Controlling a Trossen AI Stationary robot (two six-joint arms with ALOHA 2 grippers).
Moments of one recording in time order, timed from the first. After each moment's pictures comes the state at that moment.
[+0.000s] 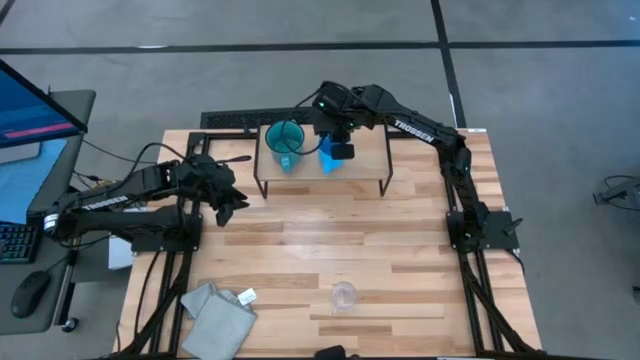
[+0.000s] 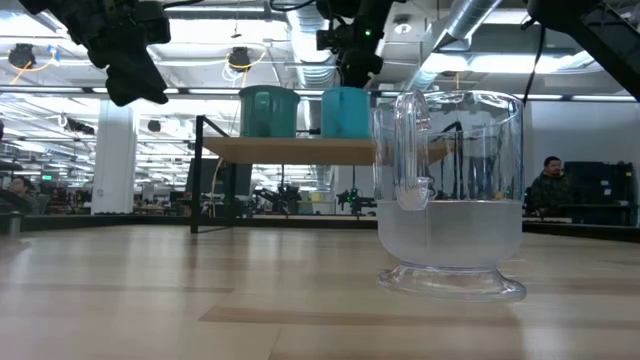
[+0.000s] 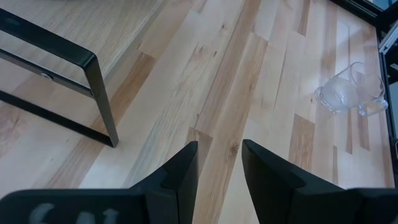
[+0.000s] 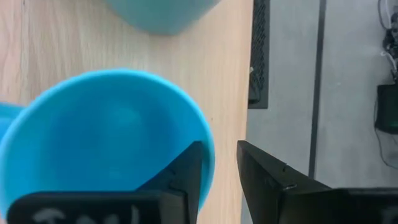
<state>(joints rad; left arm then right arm) 0.33 0.69 0.69 -0.73 0.20 -0.25 -0.39 2.12 2.33 -1.31 0.19 -0.64</state>
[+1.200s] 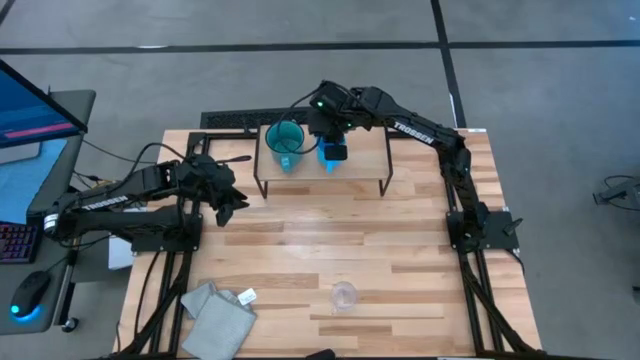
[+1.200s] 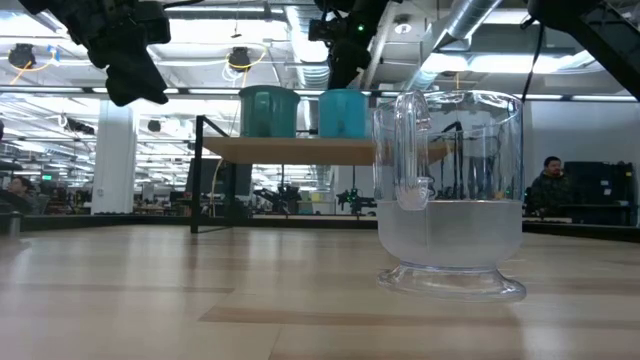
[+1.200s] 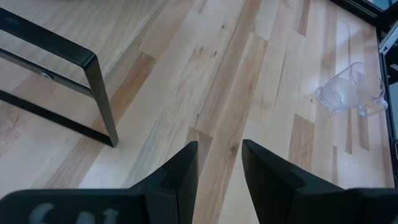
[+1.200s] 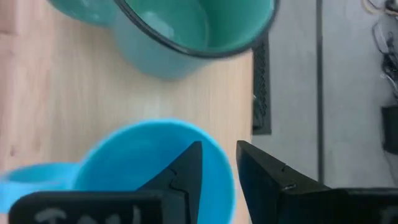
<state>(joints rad) 0.33 0.69 0.69 -0.73 0.20 -0.25 -0.38 2.12 2.33 -1.22 0.12 -0.62</state>
